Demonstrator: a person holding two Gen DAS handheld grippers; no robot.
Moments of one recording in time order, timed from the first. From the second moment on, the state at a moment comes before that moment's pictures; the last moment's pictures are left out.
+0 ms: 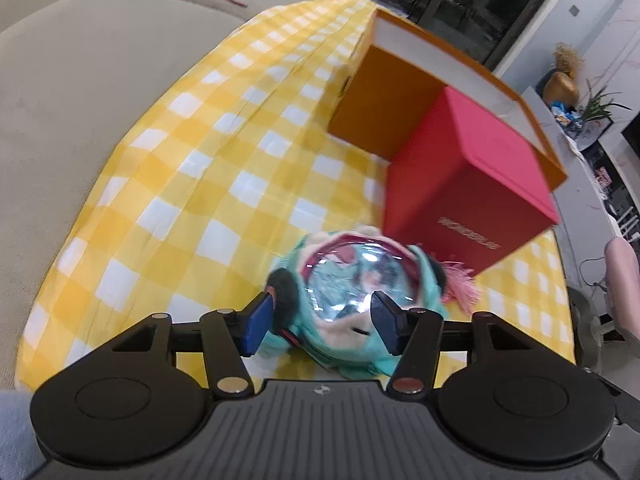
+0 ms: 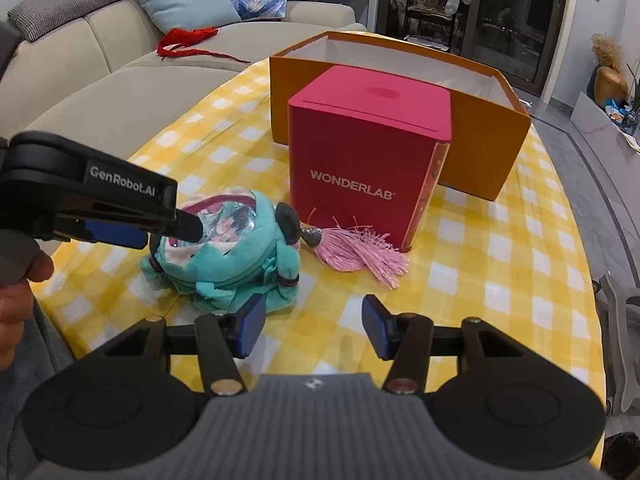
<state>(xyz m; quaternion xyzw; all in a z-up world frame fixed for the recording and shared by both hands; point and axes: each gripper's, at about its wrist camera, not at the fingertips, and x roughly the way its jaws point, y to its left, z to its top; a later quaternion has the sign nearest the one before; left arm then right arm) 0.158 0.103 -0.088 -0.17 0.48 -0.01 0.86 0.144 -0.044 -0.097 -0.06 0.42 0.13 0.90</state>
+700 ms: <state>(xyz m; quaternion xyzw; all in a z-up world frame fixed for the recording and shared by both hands) 0.143 0.106 -0.047 -0.15 0.37 -0.02 0.91 0.158 -0.048 -0.109 -0.05 0.43 0.15 0.89</state>
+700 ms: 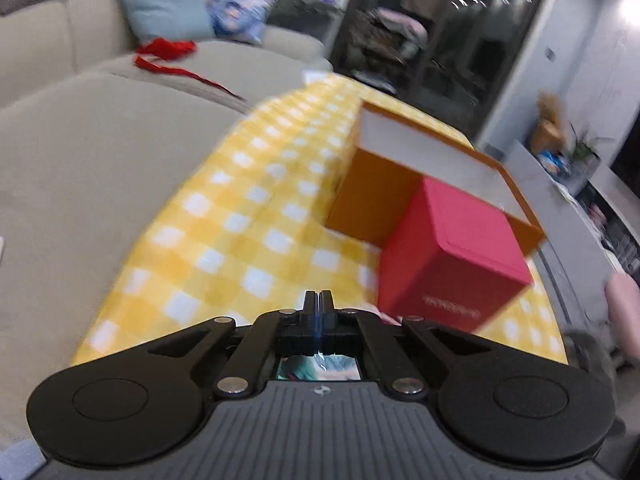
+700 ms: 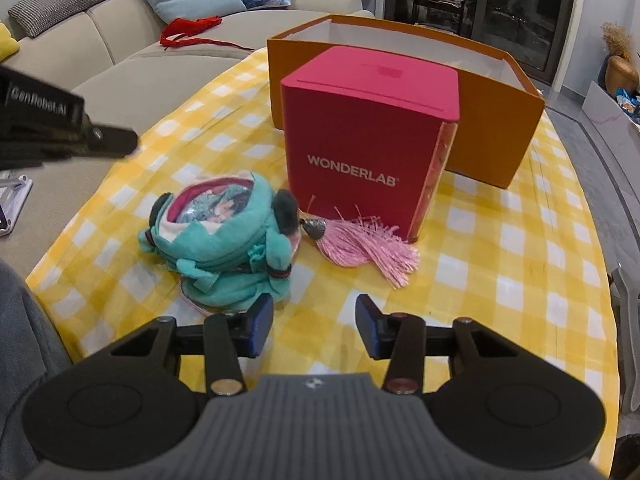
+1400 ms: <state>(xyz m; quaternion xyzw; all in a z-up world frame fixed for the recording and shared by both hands) 0.135 -0.004 -0.097 0.22 0.42 -0.11 0.88 0.153 -0.068 -0.120 -0.04 0.45 0.12 0.88</state>
